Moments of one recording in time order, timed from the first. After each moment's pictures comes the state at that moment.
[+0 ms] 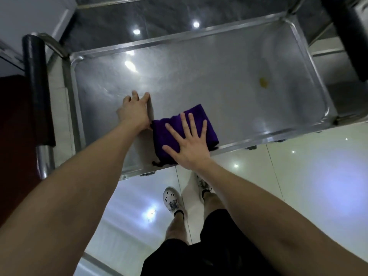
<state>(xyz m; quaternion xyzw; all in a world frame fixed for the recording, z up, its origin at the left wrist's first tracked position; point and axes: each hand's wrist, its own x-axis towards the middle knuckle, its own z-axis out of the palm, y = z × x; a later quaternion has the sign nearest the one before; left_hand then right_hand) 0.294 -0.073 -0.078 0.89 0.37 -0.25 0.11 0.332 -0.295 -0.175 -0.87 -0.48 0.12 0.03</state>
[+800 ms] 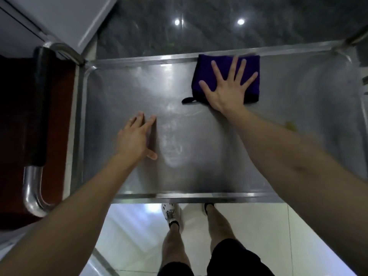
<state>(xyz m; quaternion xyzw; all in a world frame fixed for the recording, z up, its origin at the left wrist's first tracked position) 0.305 -0.071 -0.076 0.86 0.43 -0.25 0.13 0.606 -0.144 -0.163 -0.92 -0.38 0.13 0.05</state>
